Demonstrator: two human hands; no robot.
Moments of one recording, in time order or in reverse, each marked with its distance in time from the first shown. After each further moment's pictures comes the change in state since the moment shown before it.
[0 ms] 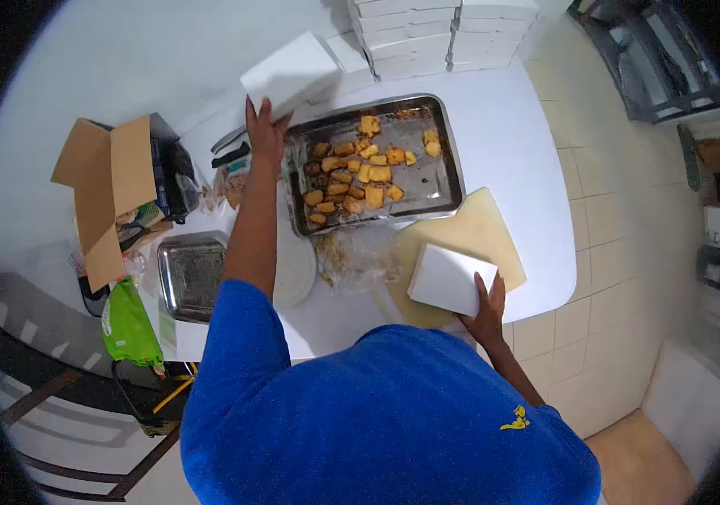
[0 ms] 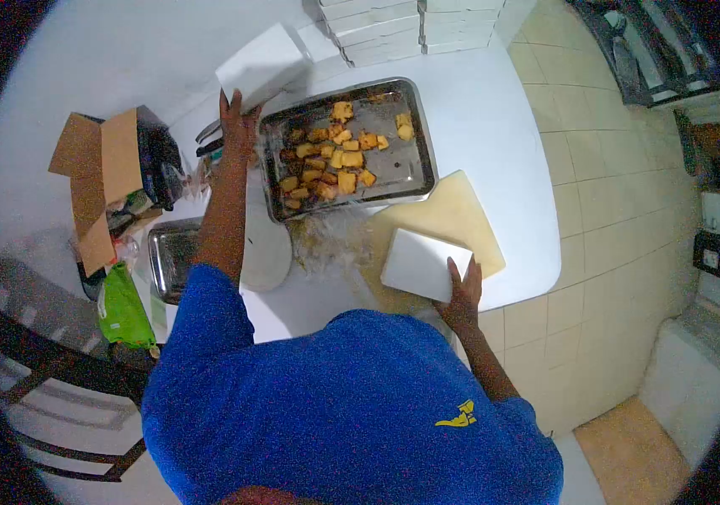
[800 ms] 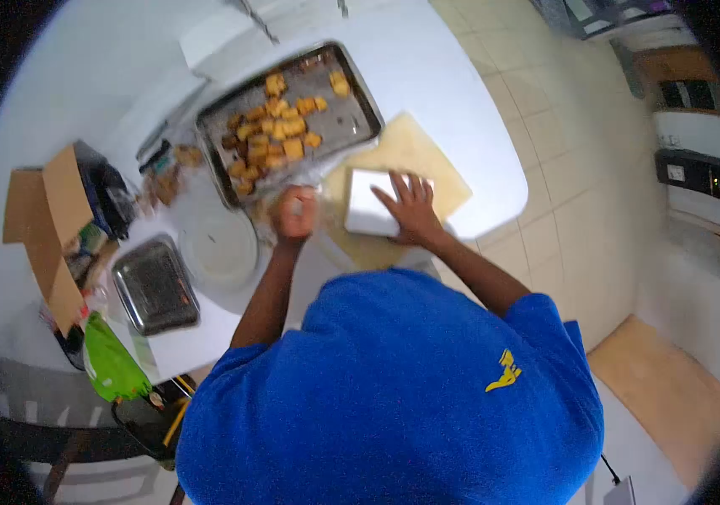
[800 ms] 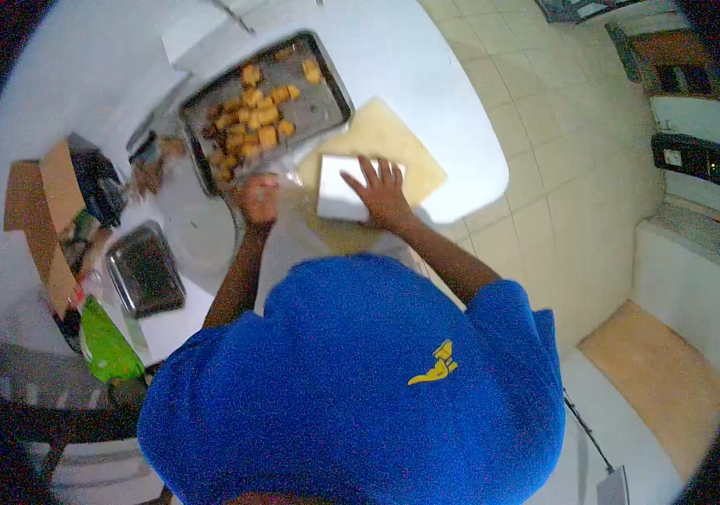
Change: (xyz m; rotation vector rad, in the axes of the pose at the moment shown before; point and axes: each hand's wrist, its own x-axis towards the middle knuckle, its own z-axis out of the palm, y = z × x) left_hand -0.273 -0.082 0.032 0.739 -0.344 0.520; right_hand 0.057 -0.048 -0.018 -0.365 -0.257 -0.244
